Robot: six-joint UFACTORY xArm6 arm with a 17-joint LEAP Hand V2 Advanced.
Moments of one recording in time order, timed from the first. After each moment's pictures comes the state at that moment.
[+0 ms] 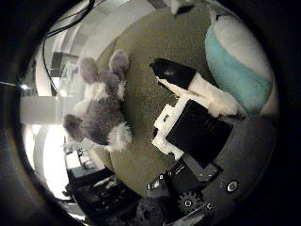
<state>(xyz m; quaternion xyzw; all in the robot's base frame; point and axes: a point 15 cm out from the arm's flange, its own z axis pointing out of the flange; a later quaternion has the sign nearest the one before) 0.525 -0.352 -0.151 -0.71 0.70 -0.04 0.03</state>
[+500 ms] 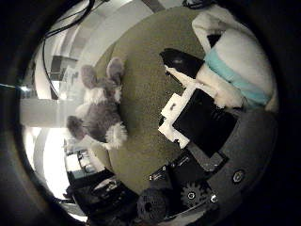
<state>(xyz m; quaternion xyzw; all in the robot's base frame) 0.515 -0.389 -0.139 -0.68 0.73 -0.07 0.04</state>
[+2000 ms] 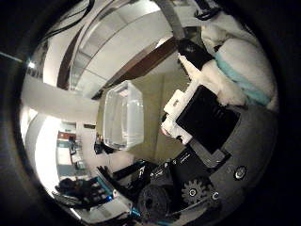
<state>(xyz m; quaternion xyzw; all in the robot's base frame) 0.513 -0.191 0.248 -0.74 0.65 -0.12 0.12</state>
